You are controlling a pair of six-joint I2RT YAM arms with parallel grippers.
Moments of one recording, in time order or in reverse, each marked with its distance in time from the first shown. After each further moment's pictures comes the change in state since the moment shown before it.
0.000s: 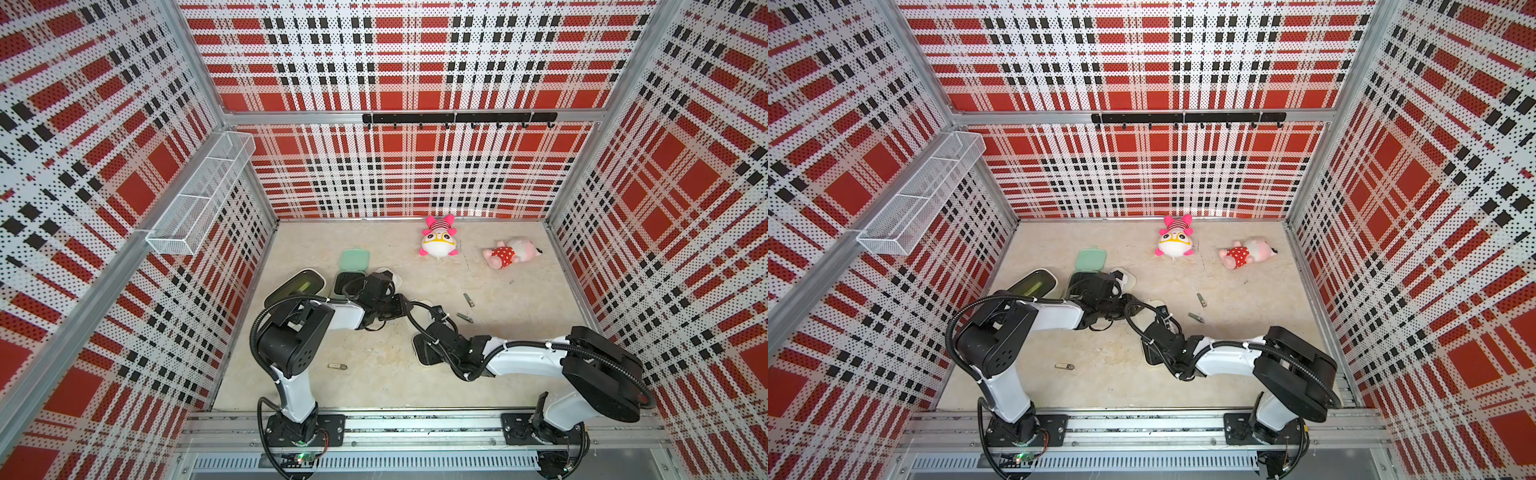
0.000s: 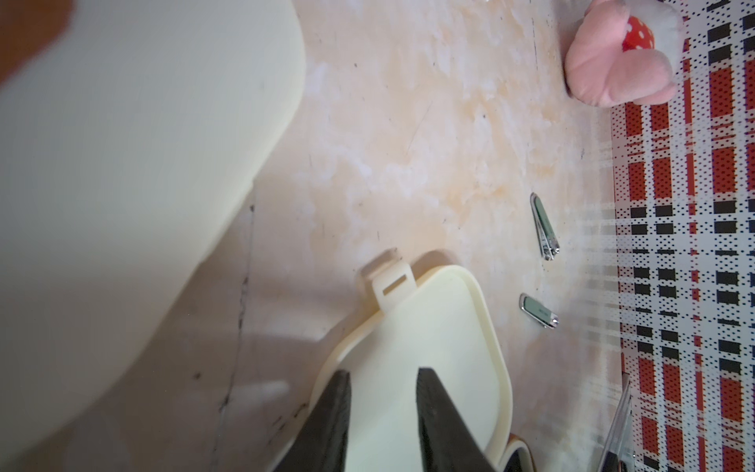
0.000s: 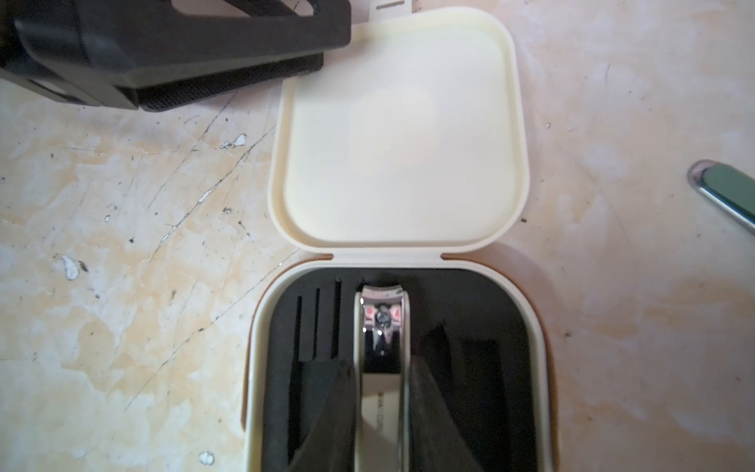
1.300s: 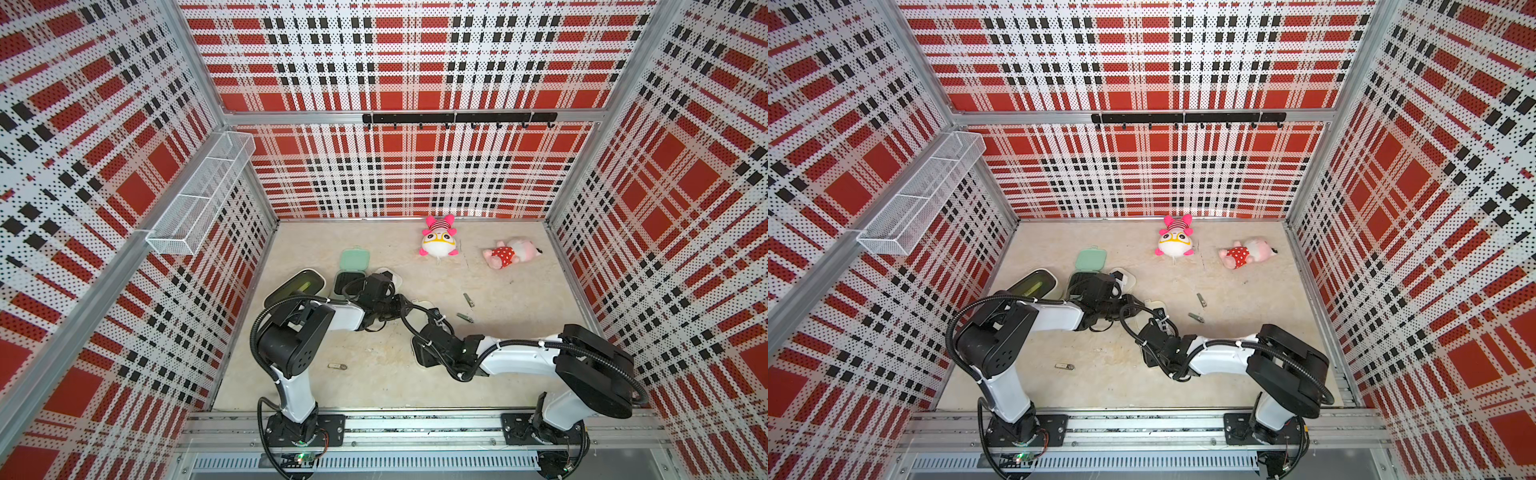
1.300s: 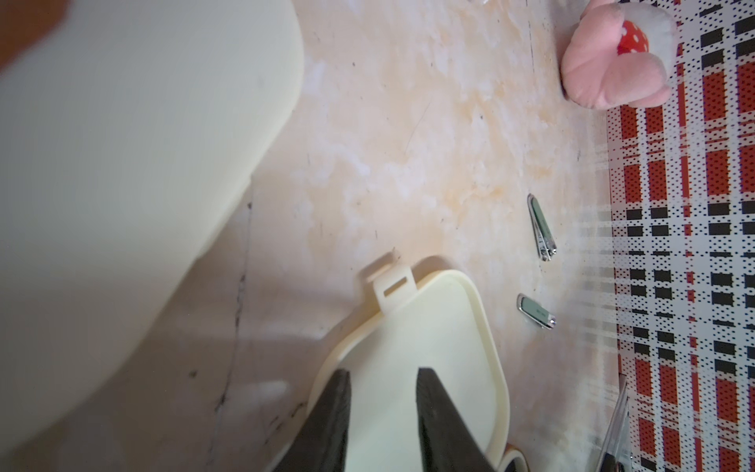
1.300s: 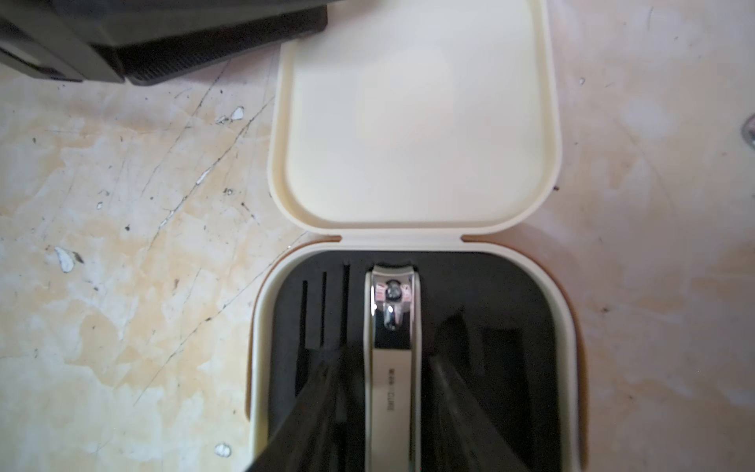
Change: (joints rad) left arm -0.005 -0.002 -0.012 0.023 -0.001 -0.012; right arm 0.029 0.043 0.062 -0.089 0.000 0.062
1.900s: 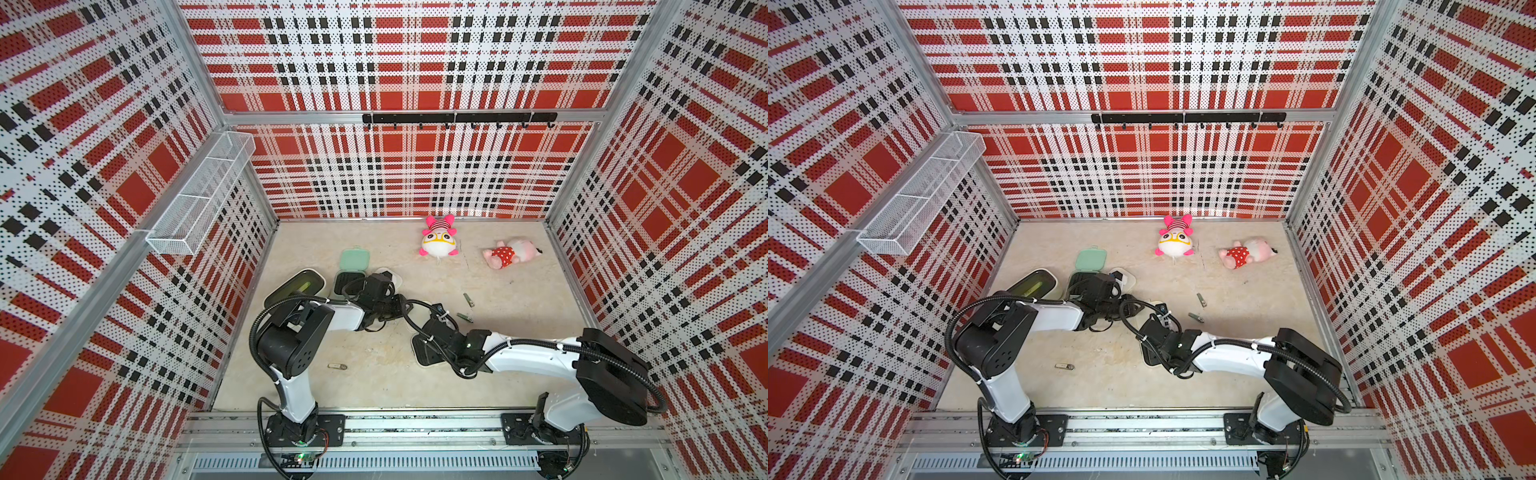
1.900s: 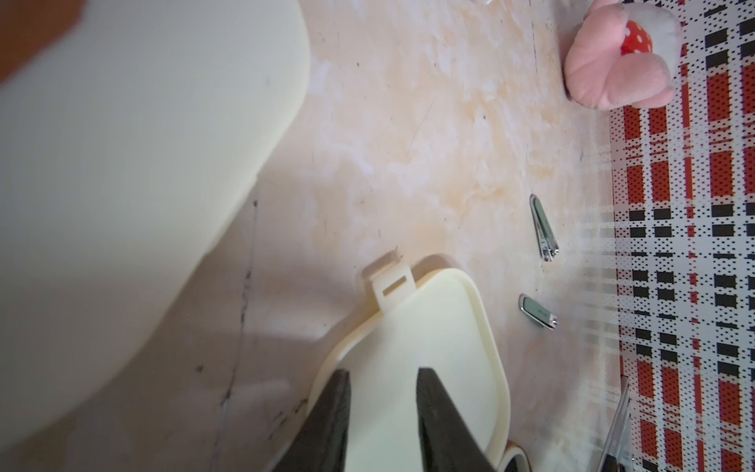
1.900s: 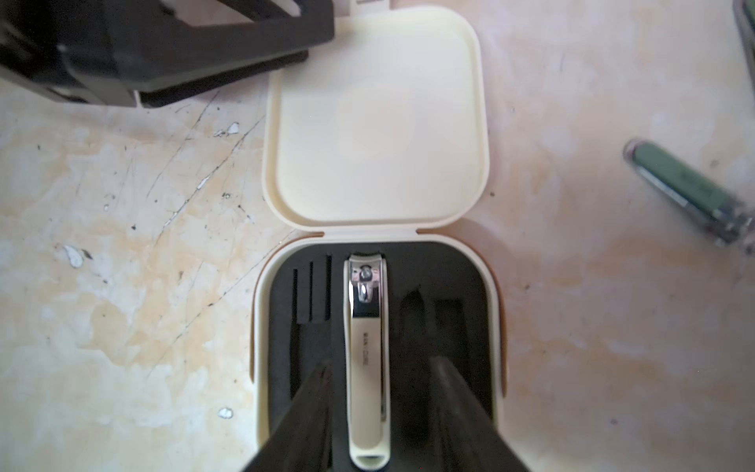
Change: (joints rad) left arm 0.000 -0.006 0.000 -0.011 -0.006 0.000; right arm -0.031 -0.077 0.063 -0.165 0.029 -0.016
